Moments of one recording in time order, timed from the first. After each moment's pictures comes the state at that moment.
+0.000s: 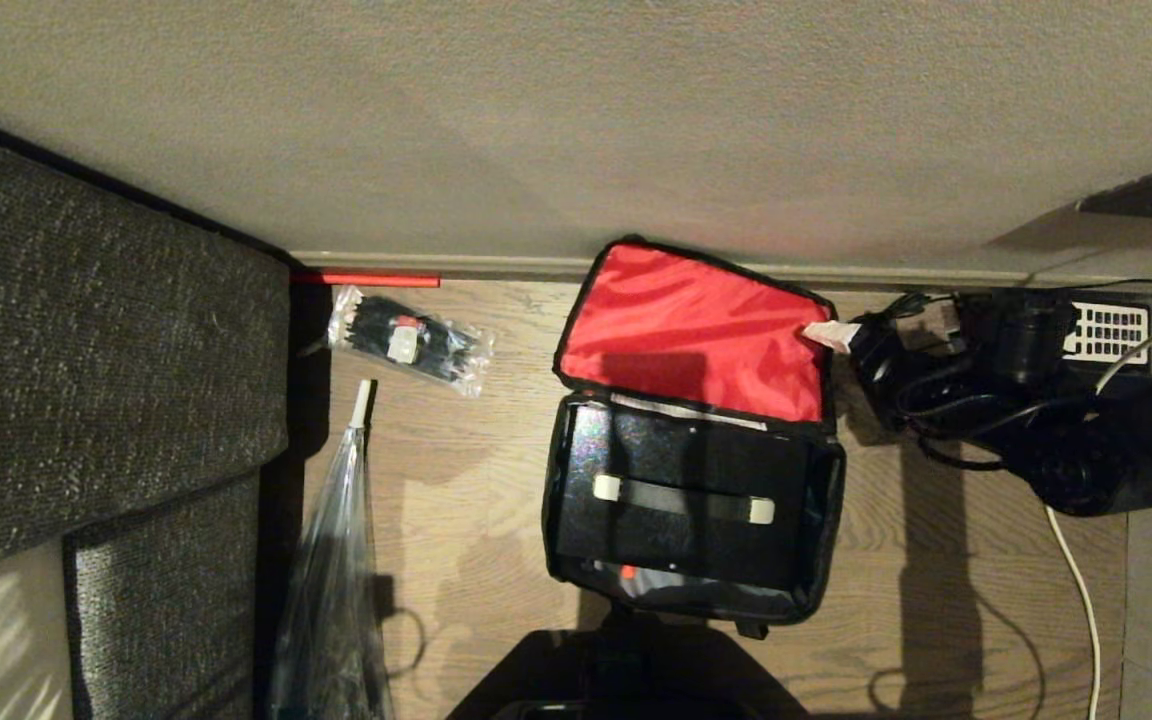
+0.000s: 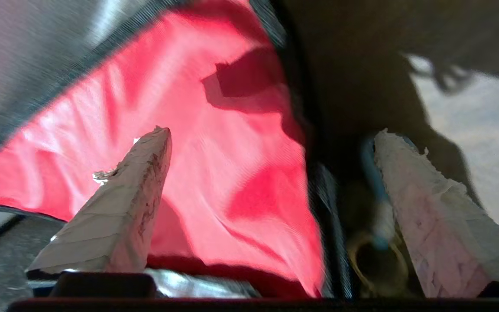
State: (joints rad) left arm 0.01 0.00 -0.02 0.05 0.00 0.00; right arm 0.09 2.01 -0.92 -0.93 0.26 0.90
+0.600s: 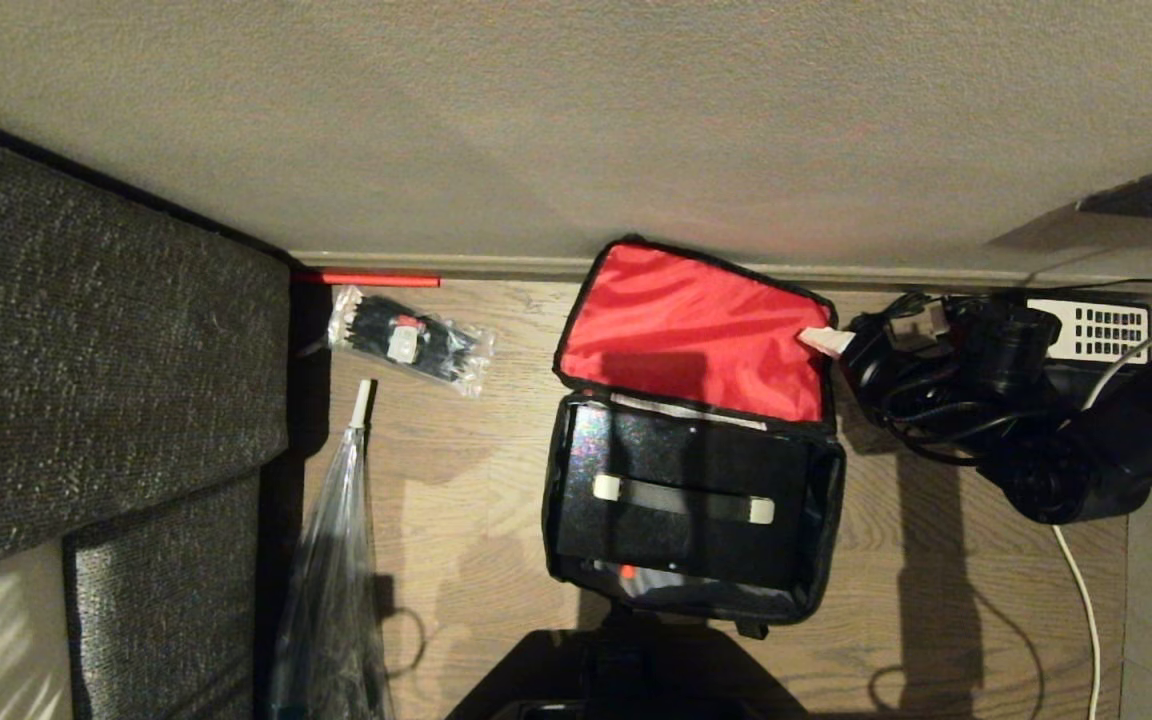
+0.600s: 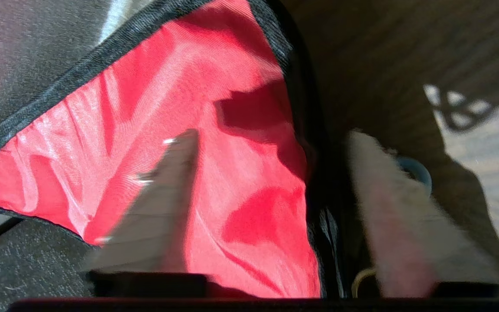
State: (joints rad) left arm 0.01 0.00 -0.02 0.05 0.00 -0.01; right arm 0.10 2.09 -0.93 -1.06 0.27 0.89
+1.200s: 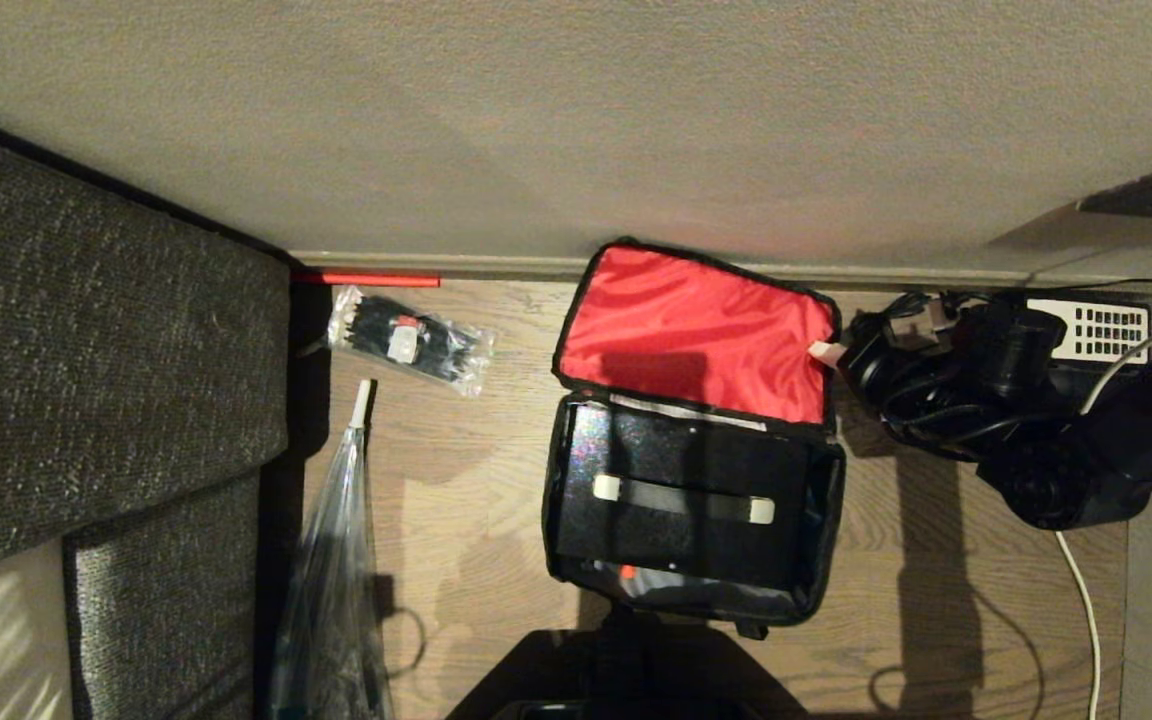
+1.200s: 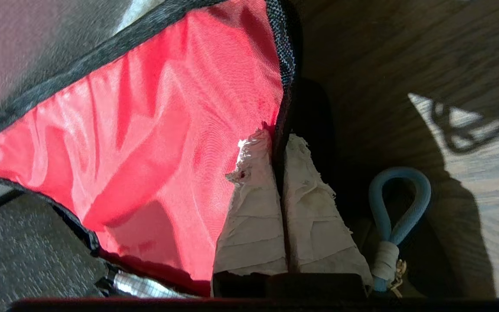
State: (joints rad) left arm 0.01 0.00 -0.02 0.05 0.00 -0.01; right arm 0.10 2.08 -0.91 -1.11 0.28 0.81
